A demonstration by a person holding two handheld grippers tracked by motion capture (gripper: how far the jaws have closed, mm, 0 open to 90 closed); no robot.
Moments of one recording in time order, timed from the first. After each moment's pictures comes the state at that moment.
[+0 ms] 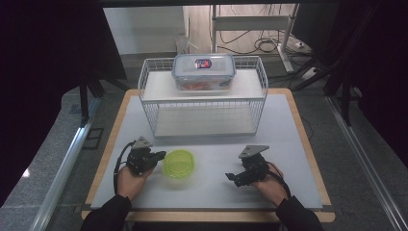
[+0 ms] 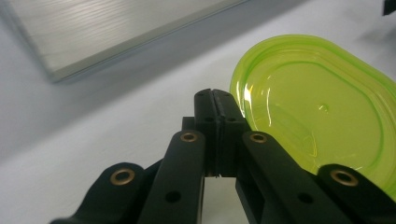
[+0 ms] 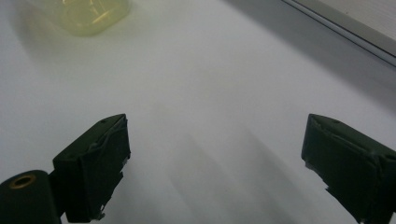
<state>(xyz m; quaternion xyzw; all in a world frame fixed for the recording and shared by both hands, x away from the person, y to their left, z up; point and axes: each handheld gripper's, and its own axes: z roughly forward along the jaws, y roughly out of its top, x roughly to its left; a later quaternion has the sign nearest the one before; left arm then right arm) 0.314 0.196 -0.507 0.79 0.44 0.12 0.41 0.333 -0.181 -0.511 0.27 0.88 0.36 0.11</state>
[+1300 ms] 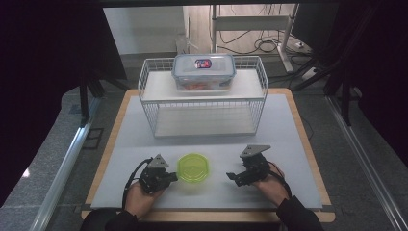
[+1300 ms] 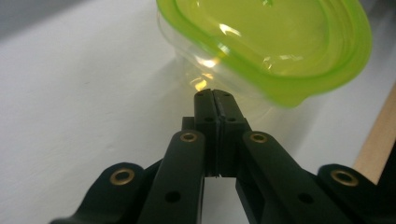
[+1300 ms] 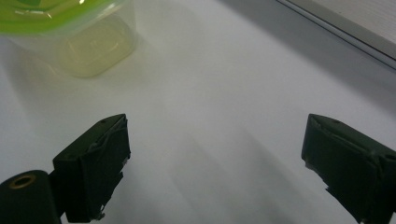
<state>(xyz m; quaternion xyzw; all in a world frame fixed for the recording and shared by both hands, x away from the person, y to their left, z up) 0.273 0.156 -0.523 0.84 0.38 0.06 0.38 0.333 -0.184 -0.509 0.28 0.88 0.36 0.11</state>
